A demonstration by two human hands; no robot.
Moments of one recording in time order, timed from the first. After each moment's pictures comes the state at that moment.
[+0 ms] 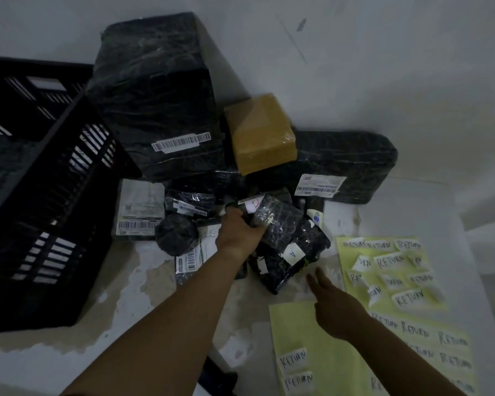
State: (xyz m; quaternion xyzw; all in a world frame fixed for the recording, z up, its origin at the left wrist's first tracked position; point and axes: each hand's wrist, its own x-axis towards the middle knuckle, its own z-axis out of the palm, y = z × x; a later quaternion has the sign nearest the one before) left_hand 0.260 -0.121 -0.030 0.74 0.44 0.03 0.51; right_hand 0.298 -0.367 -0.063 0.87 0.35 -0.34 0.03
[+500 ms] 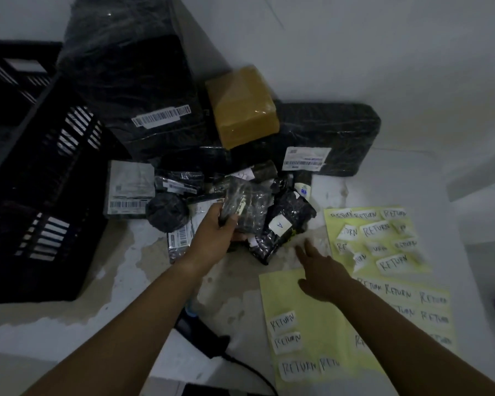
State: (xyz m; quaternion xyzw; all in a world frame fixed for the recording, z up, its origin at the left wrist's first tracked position) left_hand 0.195 -0.145 0.000 0.67 0.36 0.02 0.64; right_hand 0.300 -0.366 -0.056 0.86 0.37 -0.34 0.06
